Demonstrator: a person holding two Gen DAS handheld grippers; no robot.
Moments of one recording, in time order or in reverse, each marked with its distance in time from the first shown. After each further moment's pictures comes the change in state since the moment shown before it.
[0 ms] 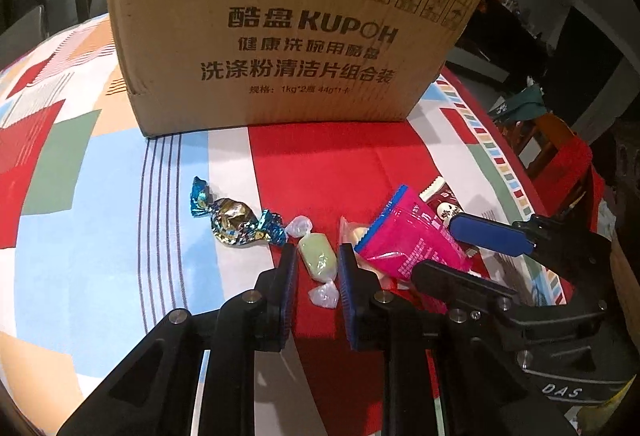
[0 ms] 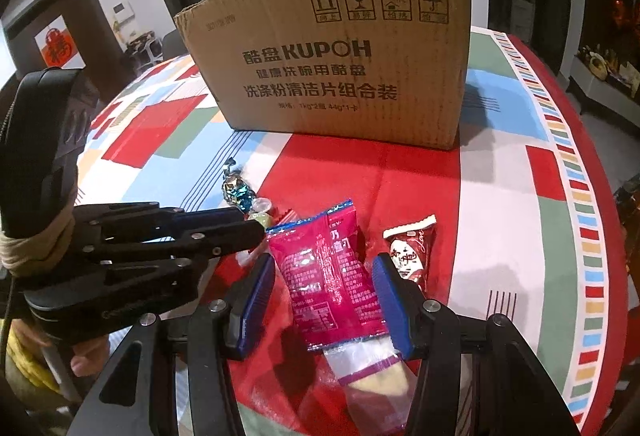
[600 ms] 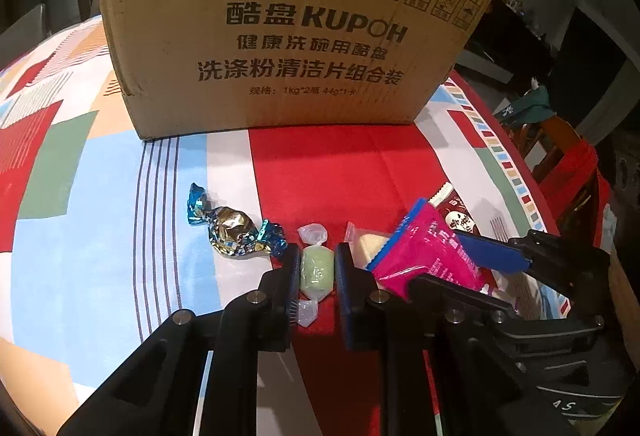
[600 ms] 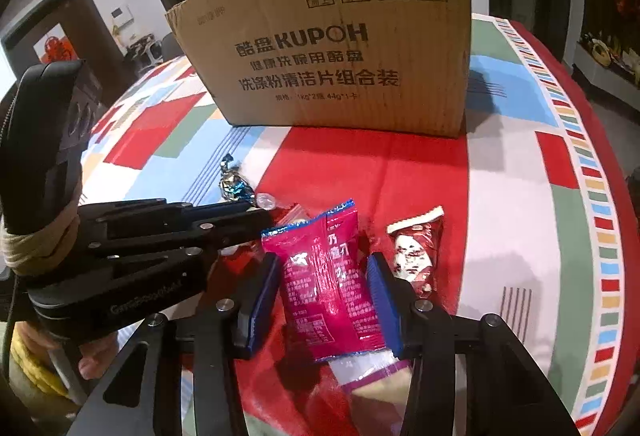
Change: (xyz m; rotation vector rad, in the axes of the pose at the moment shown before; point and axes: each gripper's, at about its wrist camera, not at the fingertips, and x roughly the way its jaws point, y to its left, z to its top) left arm 0.005 0.003 0.004 -0.007 -0.001 0.010; right arm 0.010 -0.004 -0.001 0.029 0.022 0.018
